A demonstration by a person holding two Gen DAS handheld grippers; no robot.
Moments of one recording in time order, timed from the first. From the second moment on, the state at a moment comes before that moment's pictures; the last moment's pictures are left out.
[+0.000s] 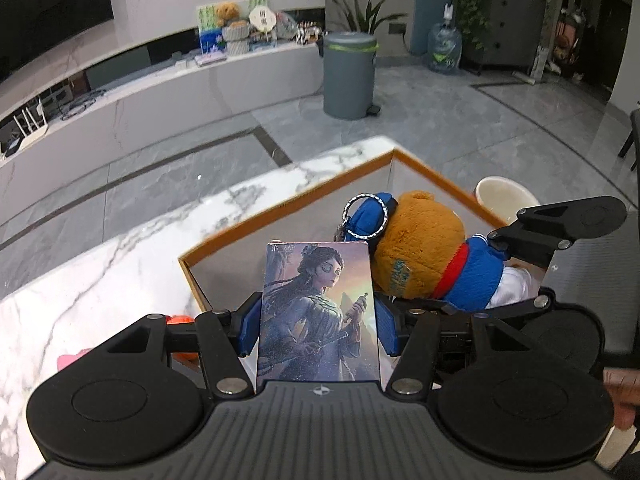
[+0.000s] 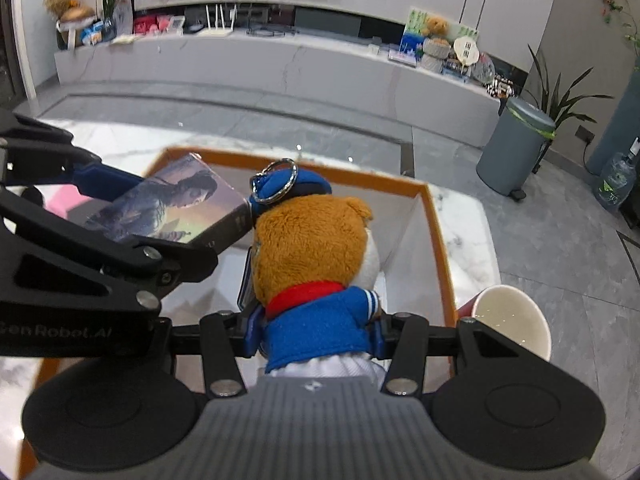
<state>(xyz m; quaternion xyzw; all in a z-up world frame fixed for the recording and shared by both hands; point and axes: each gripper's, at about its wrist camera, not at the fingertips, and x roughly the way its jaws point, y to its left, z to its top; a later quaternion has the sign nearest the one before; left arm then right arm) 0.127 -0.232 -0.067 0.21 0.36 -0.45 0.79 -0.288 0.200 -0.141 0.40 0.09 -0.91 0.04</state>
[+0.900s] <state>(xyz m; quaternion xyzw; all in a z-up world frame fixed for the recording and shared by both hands) 0.133 -0.257 -0.091 0.28 0.39 -0.41 0.78 -0.305 0.216 -0.172 0.47 -0.02 -0.88 0.02</state>
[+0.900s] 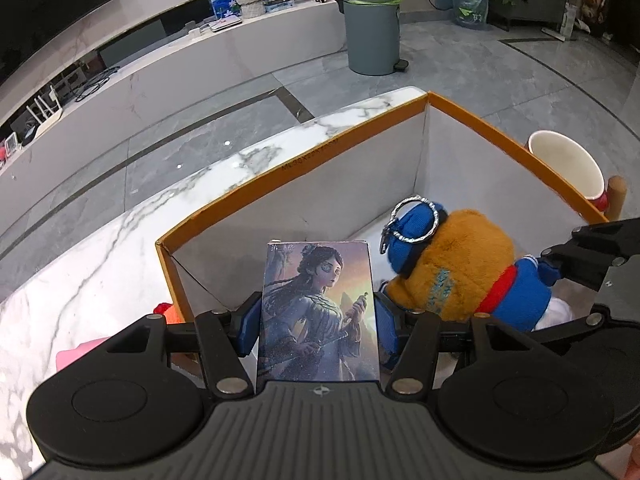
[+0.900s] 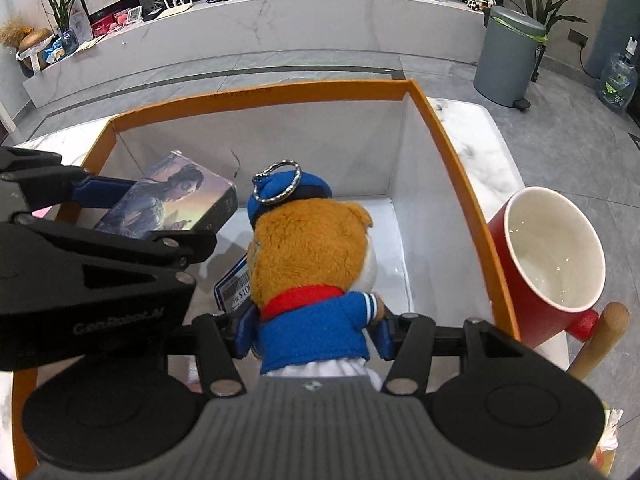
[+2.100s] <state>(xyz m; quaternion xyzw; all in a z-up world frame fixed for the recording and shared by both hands) 0.129 -0.227 -0.038 0.23 0.32 -0.44 0.81 -0.276 0.196 -0.123 0.37 0.00 -0.93 0.01</state>
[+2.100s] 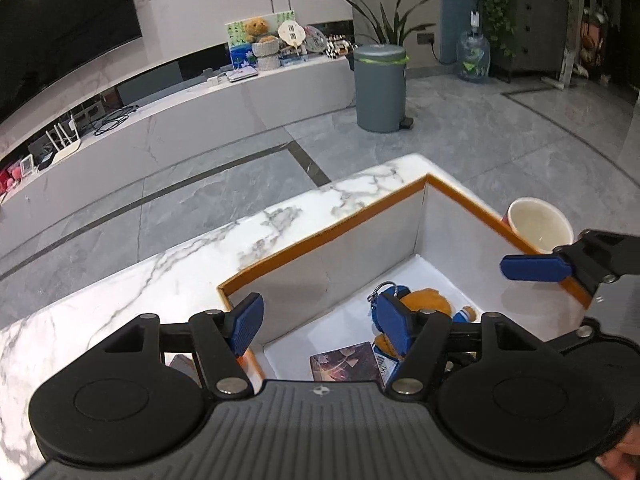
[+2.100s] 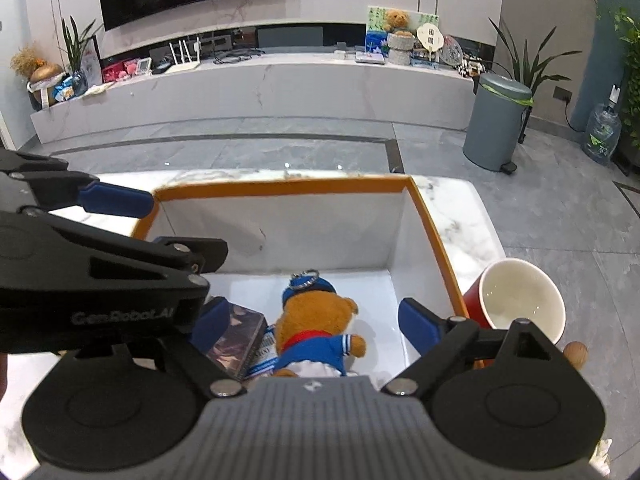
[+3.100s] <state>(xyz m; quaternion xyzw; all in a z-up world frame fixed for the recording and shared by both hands) 0.152 -0.079 -0.033 0.14 0.31 -0.38 0.86 -0.206 0.032 -0.107 0.25 -0.02 -0.96 0.13</state>
